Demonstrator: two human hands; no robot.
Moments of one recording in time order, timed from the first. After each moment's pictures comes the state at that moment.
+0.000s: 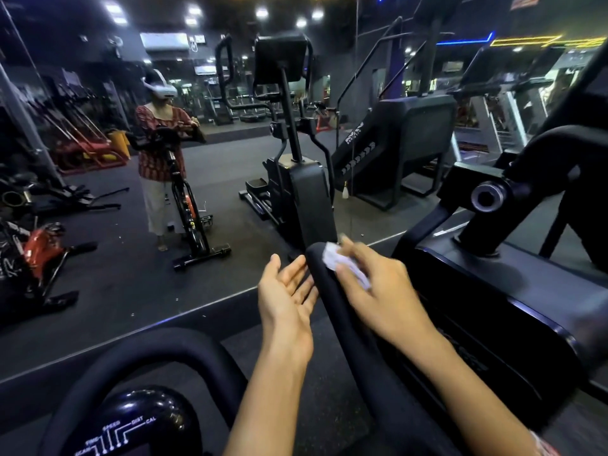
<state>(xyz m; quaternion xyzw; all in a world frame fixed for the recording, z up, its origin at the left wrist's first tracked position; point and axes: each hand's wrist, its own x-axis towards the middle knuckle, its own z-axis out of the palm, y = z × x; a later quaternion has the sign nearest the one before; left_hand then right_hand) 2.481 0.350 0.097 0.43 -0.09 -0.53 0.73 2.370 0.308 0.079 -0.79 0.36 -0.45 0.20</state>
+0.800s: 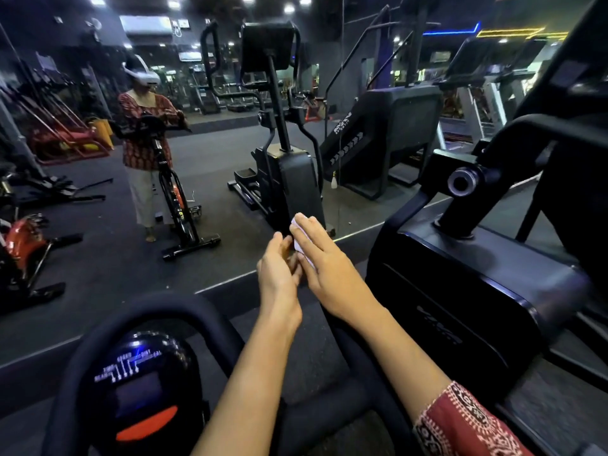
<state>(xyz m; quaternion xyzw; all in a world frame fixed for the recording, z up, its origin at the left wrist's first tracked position) 2.469 0.362 0.094 0.47 -0.17 -0.48 0.72 2.396 0.304 0.041 -0.85 0.30 -0.41 0.12</state>
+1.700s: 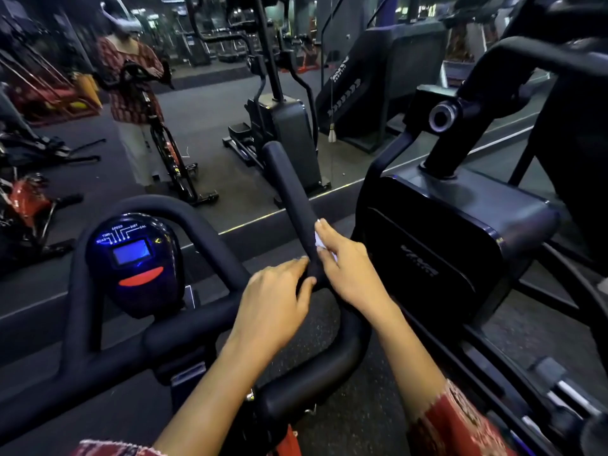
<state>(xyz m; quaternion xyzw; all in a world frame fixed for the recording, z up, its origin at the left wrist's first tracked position) 2.424 0.497 0.025 0.69 -0.69 -0.03 0.22 2.310 0.417 0.008 -0.75 0.44 -0.37 0.31</state>
